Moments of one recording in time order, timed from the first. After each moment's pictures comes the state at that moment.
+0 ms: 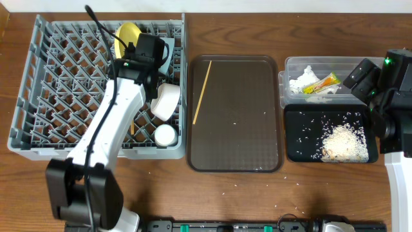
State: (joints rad) left arm -0.20 1.71 1.41 -0.98 -0.49 -0.18; right arm -0.06 1.21 1.38 -0.93 0.34 0.52
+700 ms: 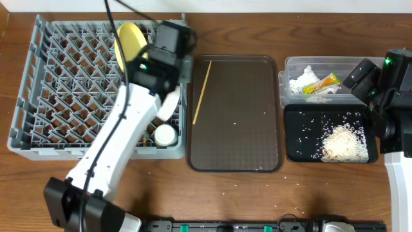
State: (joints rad) left arm -0.41 1.63 1.56 -0.81 -0.27 -0.15; right arm -0.06 1.21 1.38 -0.93 0.34 0.52
